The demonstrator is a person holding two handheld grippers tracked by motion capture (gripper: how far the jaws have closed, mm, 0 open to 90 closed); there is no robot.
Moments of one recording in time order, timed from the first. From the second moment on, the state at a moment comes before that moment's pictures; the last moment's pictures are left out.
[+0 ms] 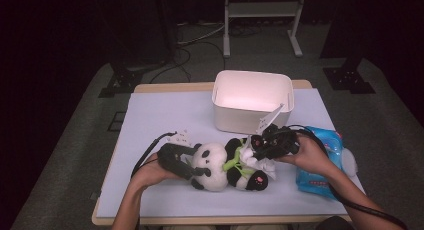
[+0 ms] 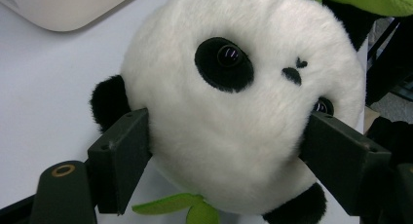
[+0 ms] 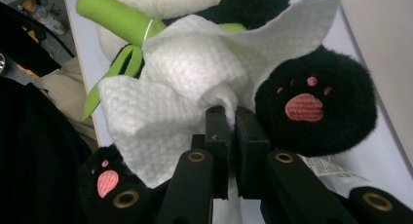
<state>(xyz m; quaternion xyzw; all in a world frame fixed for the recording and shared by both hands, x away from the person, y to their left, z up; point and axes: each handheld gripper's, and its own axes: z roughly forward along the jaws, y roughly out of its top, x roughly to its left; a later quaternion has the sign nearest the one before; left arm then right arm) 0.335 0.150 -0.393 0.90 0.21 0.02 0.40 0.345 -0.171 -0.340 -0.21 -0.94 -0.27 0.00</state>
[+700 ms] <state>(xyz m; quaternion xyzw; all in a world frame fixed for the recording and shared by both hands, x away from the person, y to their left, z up) 0.335 0.149 -0.392 0.90 0.21 0.02 0.39 0.355 -0.123 -0.327 -0.14 -0.95 -0.27 -0.04</state>
